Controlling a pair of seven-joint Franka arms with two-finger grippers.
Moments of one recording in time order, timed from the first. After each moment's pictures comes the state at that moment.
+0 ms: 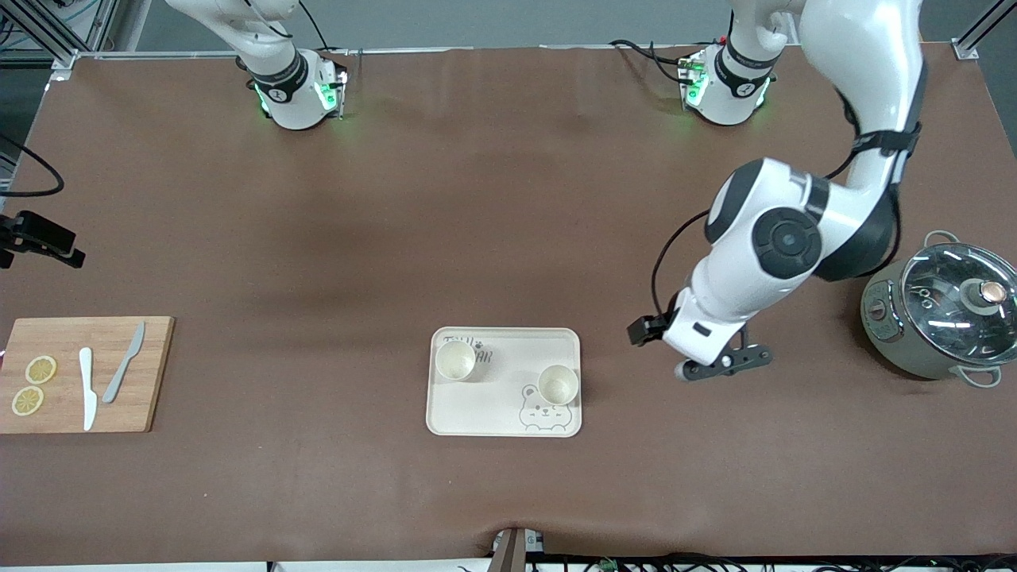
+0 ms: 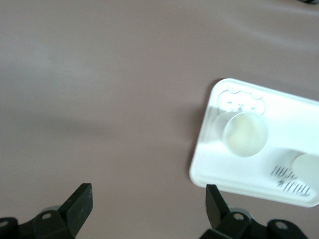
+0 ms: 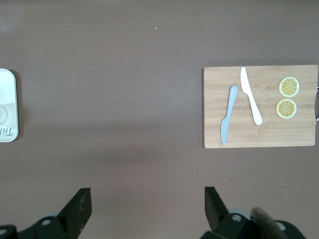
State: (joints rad) left arm -0.22 0.57 -0.24 -1.39 0.05 2.02 -0.68; right arm -0.12 0.13 0.00 -1.46 0.01 1.64 -0.11
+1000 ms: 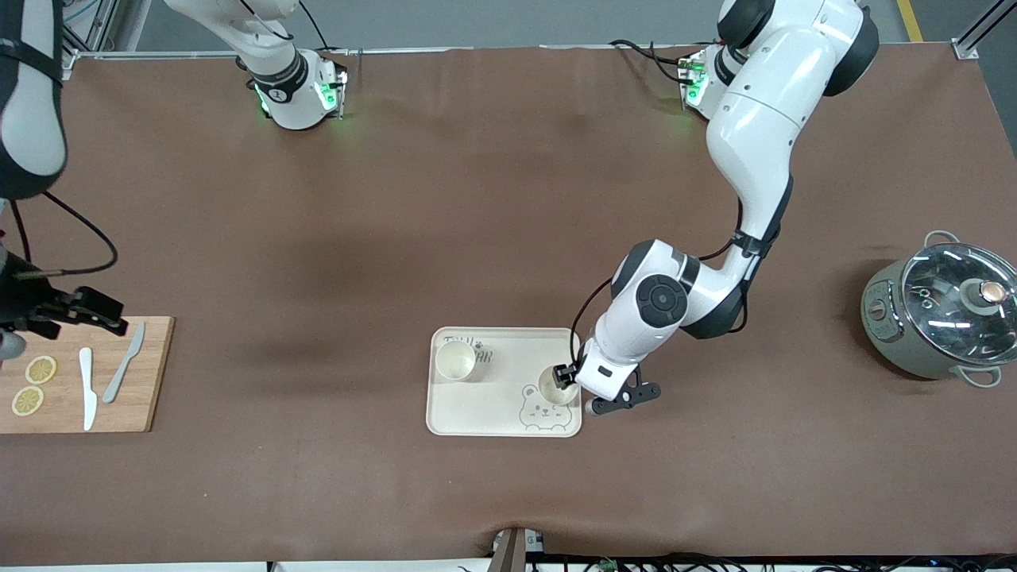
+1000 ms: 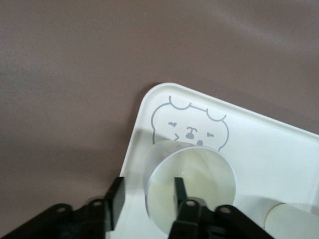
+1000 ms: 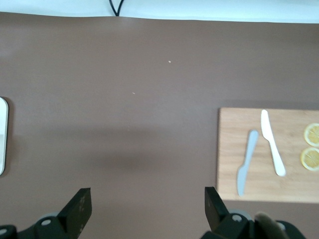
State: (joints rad) left arm -0.34 0.89 -0.24 -1.29 0.05 2.40 -0.79; right arm -0.06 0.31 0.01 -1.46 0.01 1.90 -0.12
